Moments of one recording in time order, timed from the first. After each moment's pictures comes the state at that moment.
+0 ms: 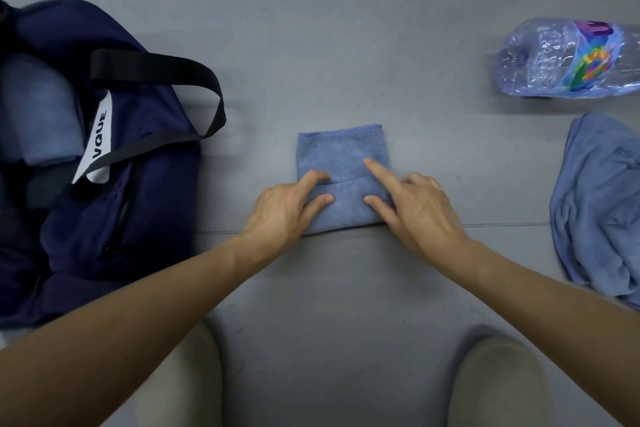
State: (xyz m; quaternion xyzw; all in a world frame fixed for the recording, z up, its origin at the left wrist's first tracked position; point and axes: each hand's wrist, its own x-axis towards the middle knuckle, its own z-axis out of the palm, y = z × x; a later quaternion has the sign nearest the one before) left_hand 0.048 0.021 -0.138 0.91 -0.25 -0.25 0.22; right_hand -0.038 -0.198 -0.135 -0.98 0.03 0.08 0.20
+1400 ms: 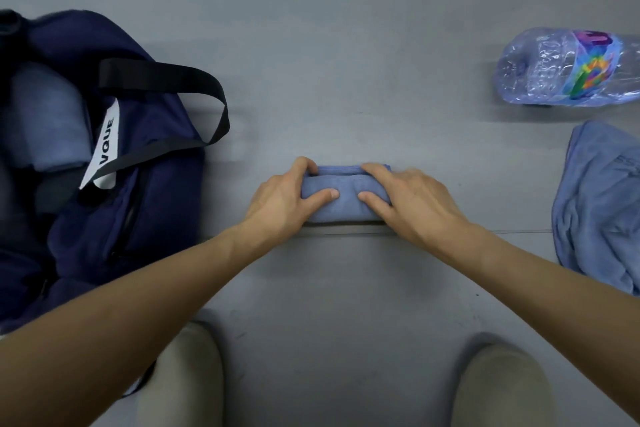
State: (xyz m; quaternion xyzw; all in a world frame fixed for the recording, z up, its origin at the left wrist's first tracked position) left_hand 0.067 0.013 -0.129 0.91 -0.13 -0.30 0.25; right_hand -0.009 -0.204 -0.123 -0.97 0.01 0.17 0.16
